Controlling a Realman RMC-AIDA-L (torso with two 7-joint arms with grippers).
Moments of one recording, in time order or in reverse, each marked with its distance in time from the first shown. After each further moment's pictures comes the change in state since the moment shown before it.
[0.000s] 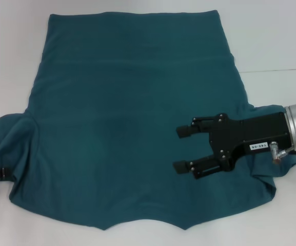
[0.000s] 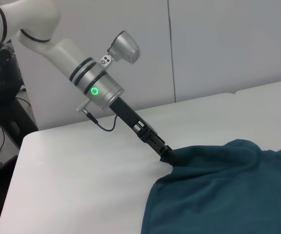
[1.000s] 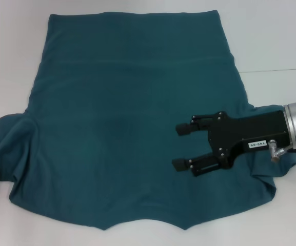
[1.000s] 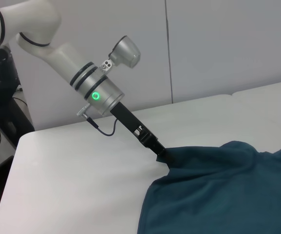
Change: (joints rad) left arm -0.009 -0.003 0.021 -0.037 0.000 -0.063 -0.027; right arm 0.003 0.002 0.000 -0.002 0.000 0.010 -0.002
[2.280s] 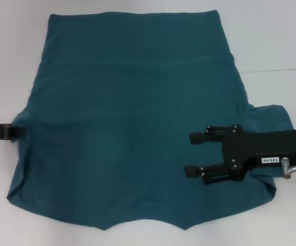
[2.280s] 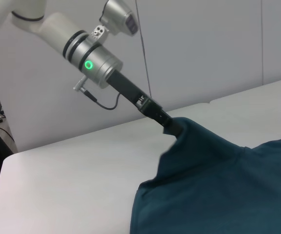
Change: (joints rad) left arm -0.122 0.007 0.080 0.200 -0.003 0.224 -0.071; right arm -0.103 0.002 0.010 0.059 0.076 0.032 -0.062
